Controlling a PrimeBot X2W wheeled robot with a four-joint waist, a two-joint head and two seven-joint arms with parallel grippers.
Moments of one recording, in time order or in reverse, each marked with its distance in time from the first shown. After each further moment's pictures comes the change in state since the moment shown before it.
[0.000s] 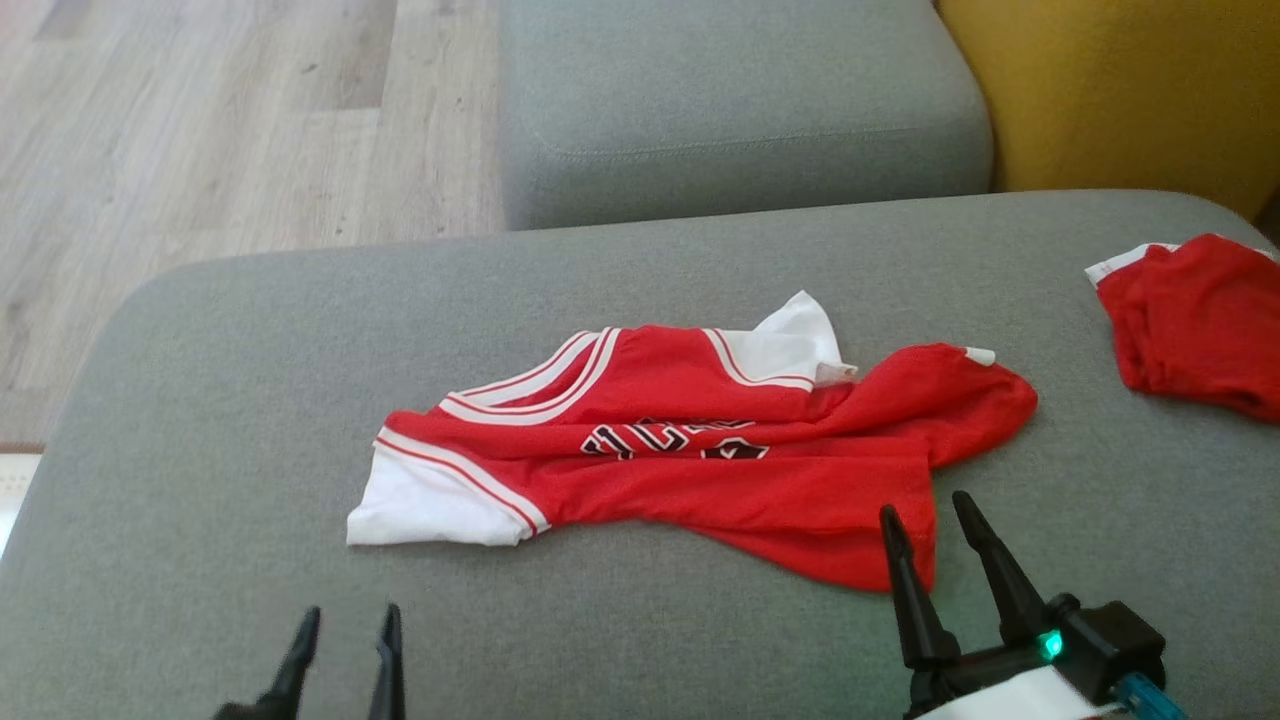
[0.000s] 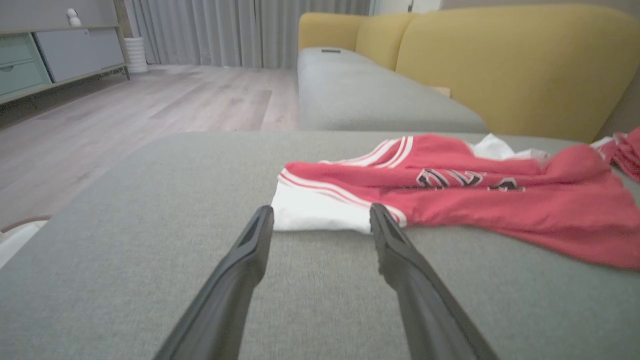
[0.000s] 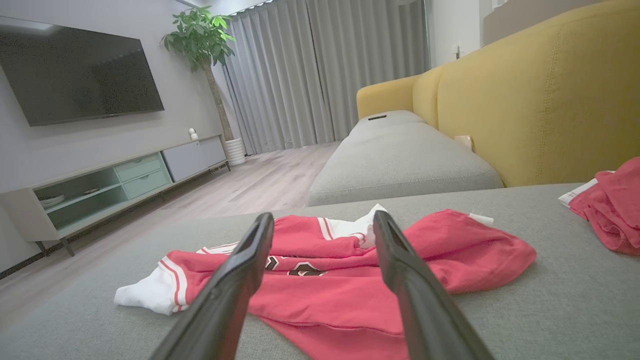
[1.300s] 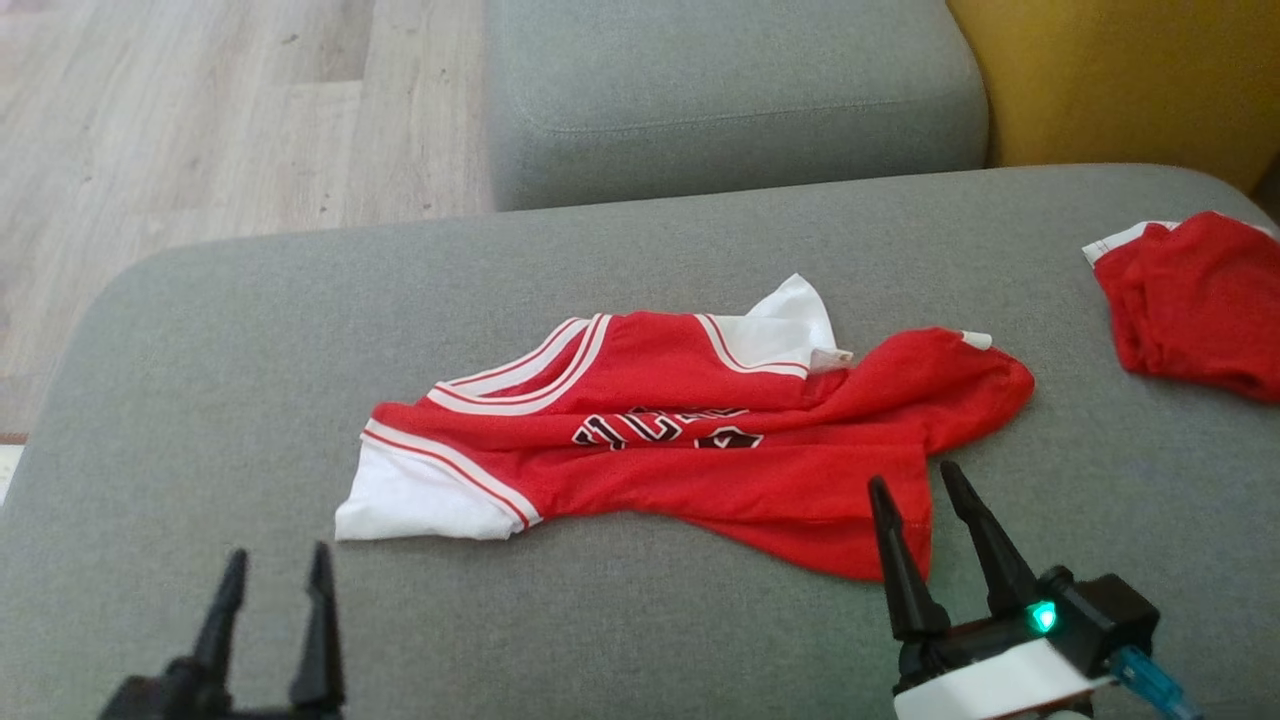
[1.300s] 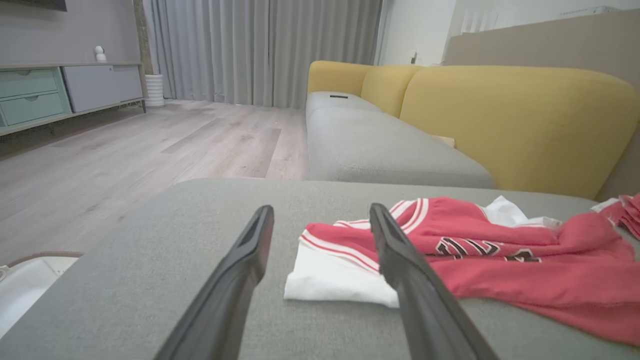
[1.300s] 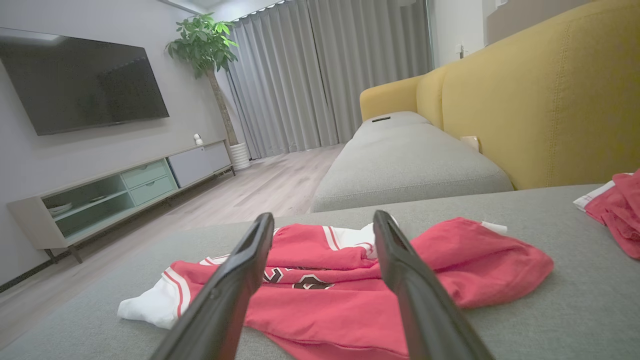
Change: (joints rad) left arm -0.037 0.000 0.127 -0.087 -0.036 -0.084 0.000; right arm -0.048 -0.002 0.024 -0.001 0.027 0.000 0.000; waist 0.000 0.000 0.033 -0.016
